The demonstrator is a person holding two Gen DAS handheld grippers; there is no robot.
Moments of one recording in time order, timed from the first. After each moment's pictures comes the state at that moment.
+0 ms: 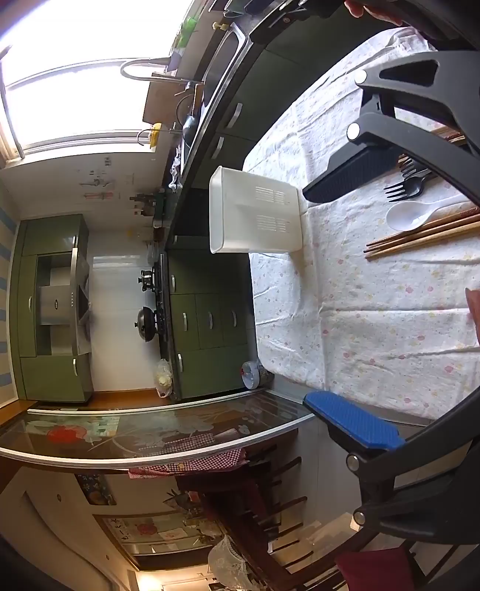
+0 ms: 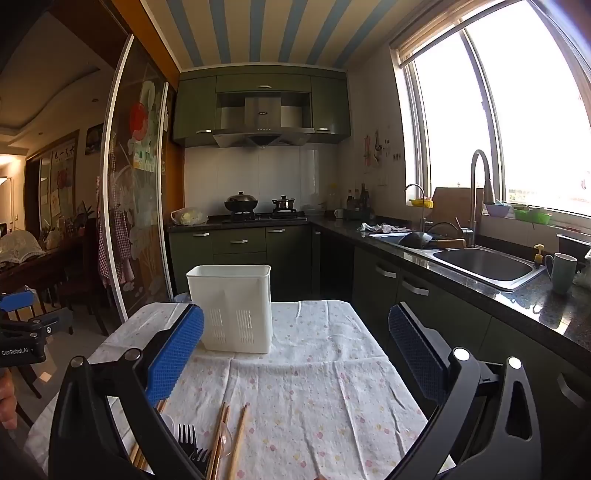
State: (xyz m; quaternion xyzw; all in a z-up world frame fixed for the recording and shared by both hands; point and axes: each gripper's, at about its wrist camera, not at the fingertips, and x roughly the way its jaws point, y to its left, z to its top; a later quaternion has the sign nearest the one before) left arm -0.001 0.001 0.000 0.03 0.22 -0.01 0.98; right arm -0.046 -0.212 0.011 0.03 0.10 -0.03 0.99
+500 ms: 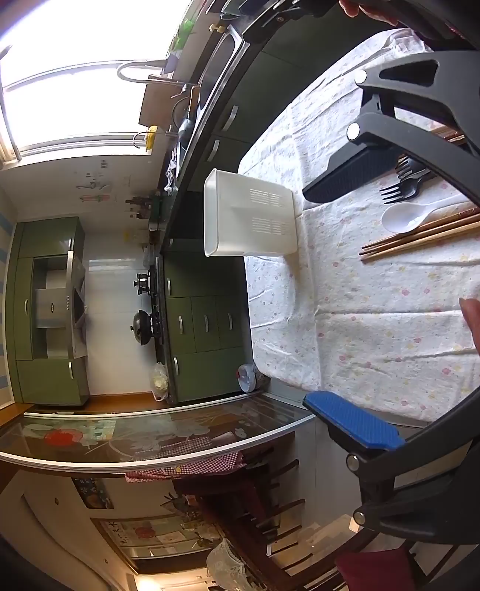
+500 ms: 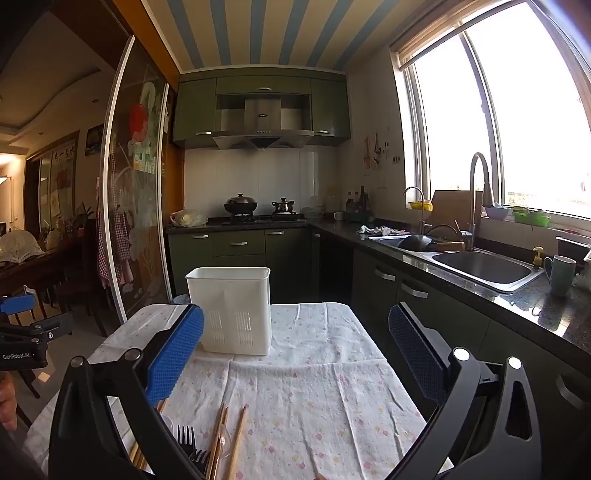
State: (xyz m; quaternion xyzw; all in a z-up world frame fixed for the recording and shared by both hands) left arm 0.000 0.002 -0.001 0.03 0.23 -0.01 0.97; right arm -0.047 -0.212 0.011 0.03 0.10 -0.03 0.99
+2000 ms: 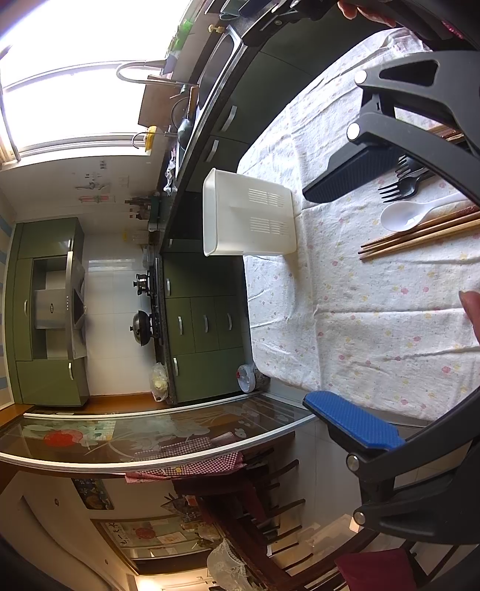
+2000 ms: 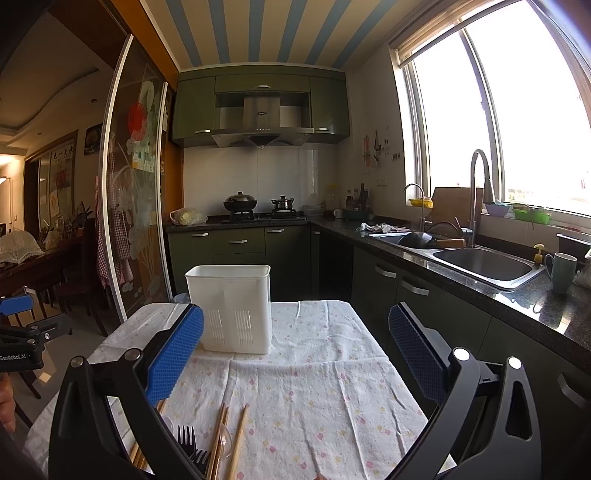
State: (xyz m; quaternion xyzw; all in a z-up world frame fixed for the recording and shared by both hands) left arm 0.001 -0.002 -0.008 0.03 0.23 -0.01 0.97; right arm -0.045 -0.210 0.020 0.03 0.10 -0.03 0.99
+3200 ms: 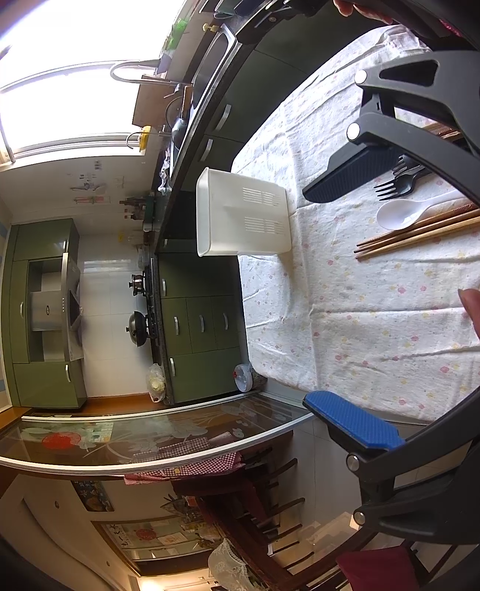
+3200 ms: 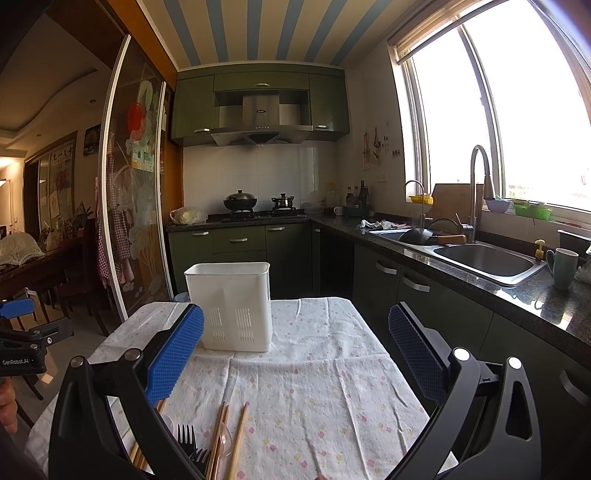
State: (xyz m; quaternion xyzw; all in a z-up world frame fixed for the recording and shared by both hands) left arm 0.004 -0.003 -0.011 0.04 0.24 -0.01 0.97; right arm -0.045 -0.213 0.016 0.04 0.10 -0.03 0.99
